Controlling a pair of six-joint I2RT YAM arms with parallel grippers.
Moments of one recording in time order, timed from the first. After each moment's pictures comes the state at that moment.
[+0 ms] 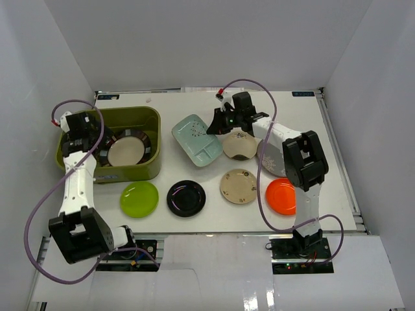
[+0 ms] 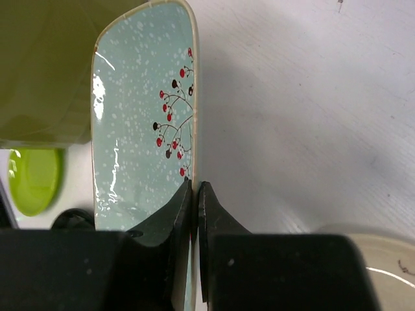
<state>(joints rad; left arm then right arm) 0.31 1.29 1.10 -0.57 -0.17 -0.59 0.48 2.08 1.56 -0.12 -0.61 0.21</state>
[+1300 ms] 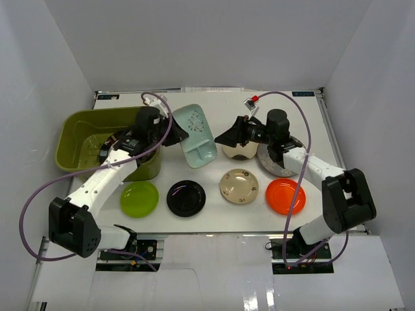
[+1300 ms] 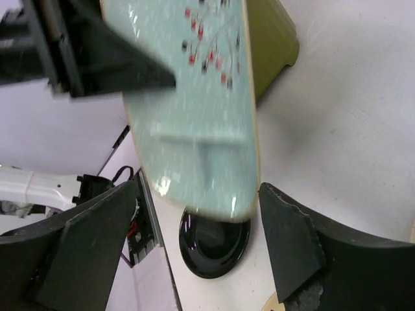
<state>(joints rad) -0.43 1.32 1.08 -0.27 0.16 -0.64 0.42 1.53 0.93 0.43 -0.82 0.65</state>
